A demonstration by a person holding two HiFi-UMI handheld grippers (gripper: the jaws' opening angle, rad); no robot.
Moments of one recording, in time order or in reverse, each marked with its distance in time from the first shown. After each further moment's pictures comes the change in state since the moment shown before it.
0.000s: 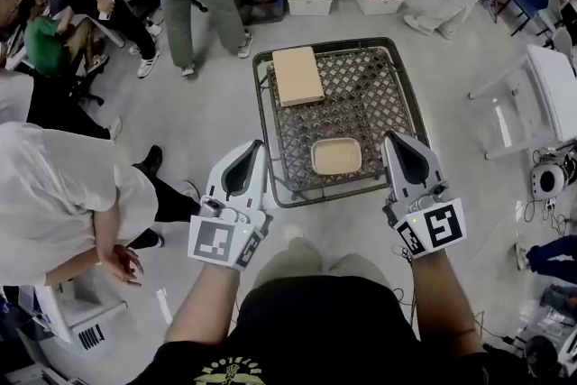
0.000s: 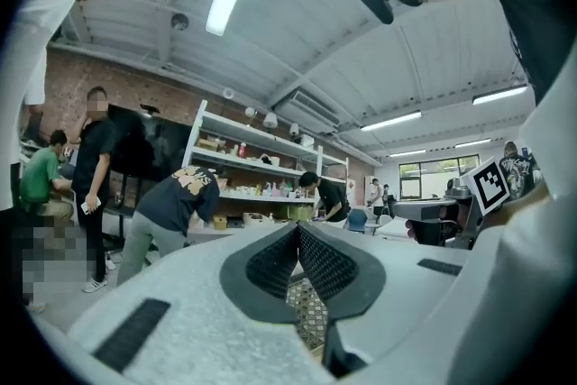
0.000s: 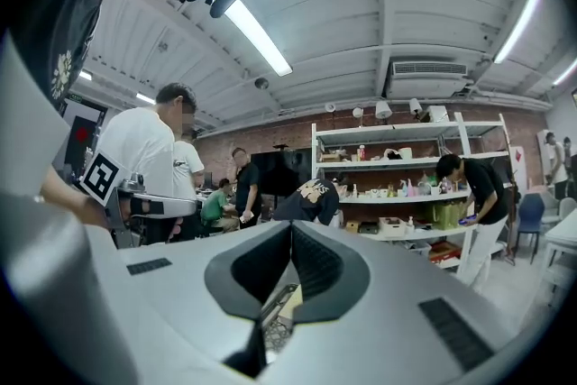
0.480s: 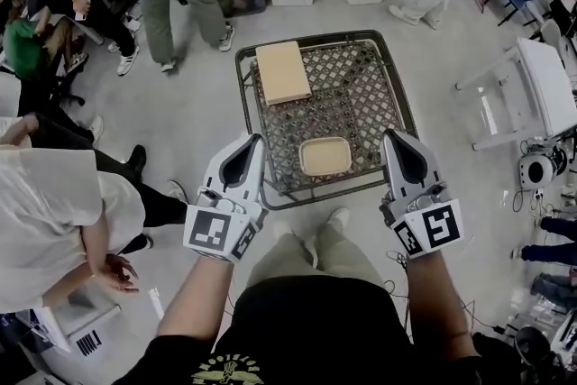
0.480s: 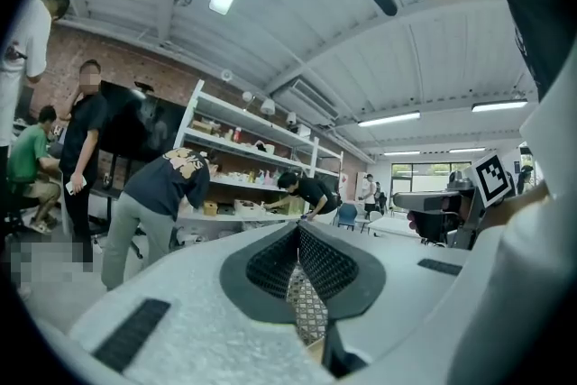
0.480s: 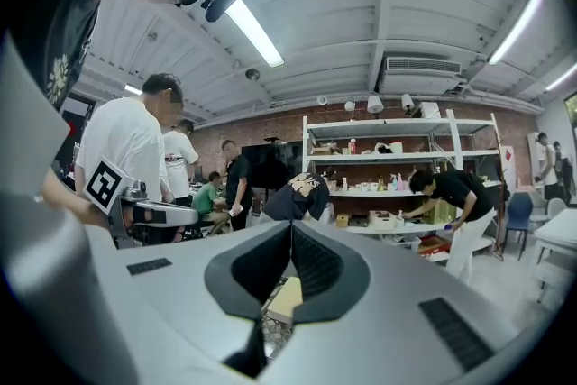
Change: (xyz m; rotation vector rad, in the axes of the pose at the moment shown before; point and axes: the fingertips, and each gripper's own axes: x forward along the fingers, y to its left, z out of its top) left arm 0.039 0.003 -0.030 -0.056 0.063 -0.065; right arm 0.006 -0.024 -0.010 0.008 0.046 -0.062
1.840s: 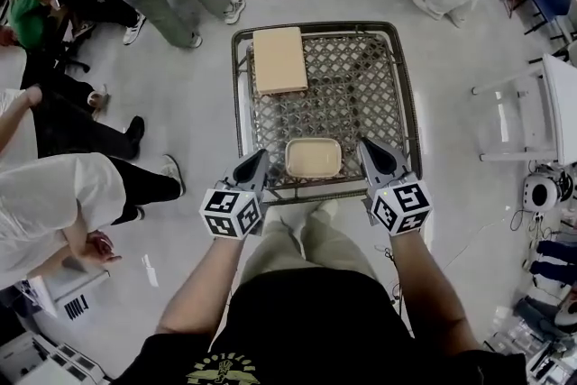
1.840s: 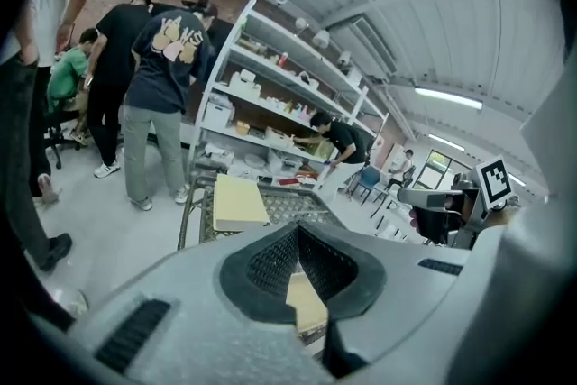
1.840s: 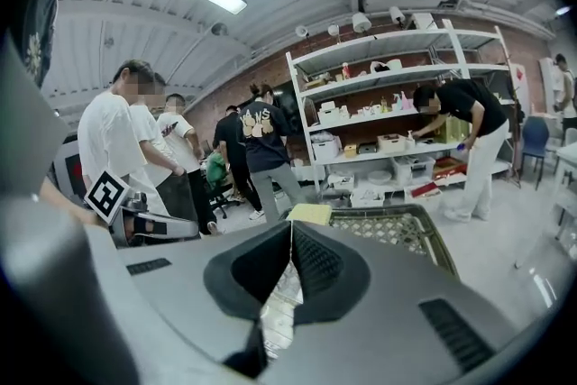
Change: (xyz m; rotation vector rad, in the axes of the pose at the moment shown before) left arm 0.058 -0.004 -0.196 -0.323 0.379 0.156; right arm 0.042 -0.072 -0.182 0.225 0.350 0.116
